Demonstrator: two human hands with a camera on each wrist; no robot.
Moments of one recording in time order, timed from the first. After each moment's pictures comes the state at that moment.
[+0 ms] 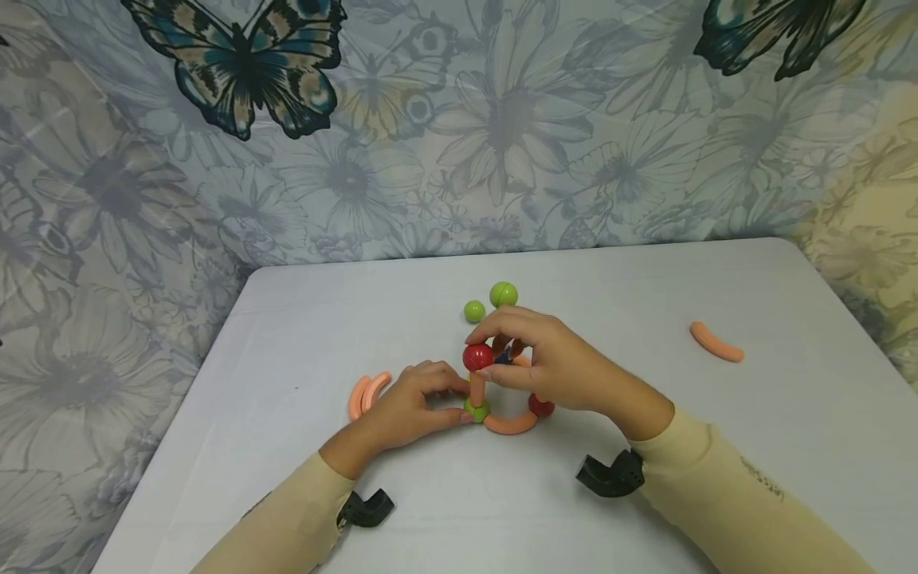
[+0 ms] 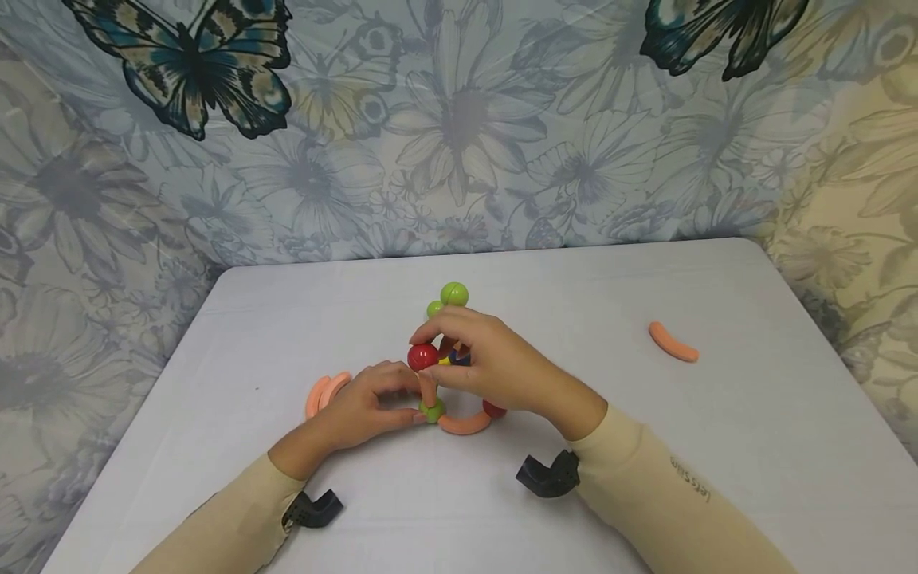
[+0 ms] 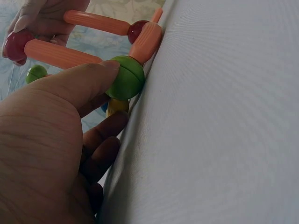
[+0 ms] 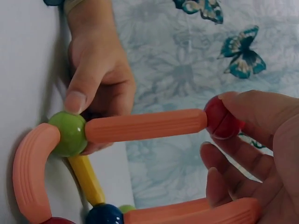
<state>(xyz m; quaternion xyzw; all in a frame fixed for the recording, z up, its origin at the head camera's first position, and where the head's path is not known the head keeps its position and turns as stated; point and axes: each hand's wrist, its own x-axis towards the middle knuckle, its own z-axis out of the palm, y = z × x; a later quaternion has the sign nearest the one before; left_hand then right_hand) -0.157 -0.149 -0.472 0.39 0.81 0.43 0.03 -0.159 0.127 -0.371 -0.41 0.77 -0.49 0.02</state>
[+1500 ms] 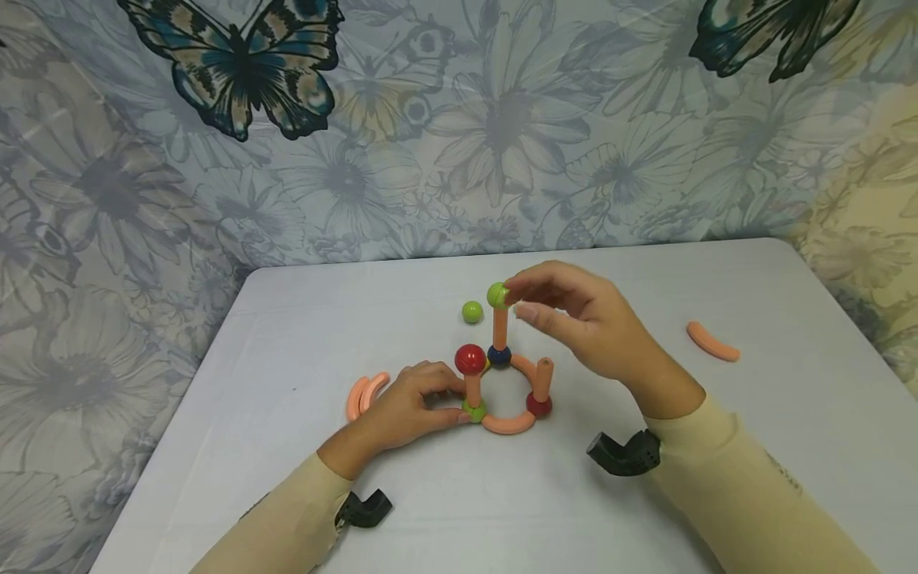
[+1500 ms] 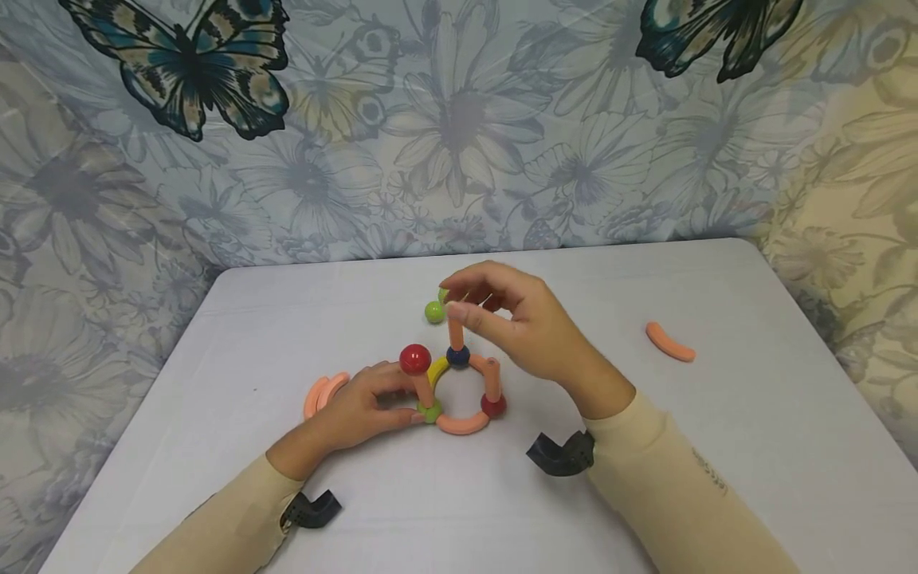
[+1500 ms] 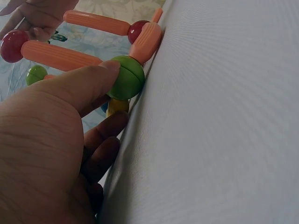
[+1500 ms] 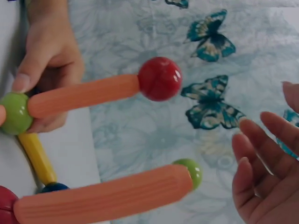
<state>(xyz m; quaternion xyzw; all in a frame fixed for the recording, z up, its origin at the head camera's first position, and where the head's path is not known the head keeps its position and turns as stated) -0.156 -0.149 -0.471 0.38 0.81 0.44 0.04 -0.169 0.157 -0.352 -0.37 0.71 -0.59 -0.07</state>
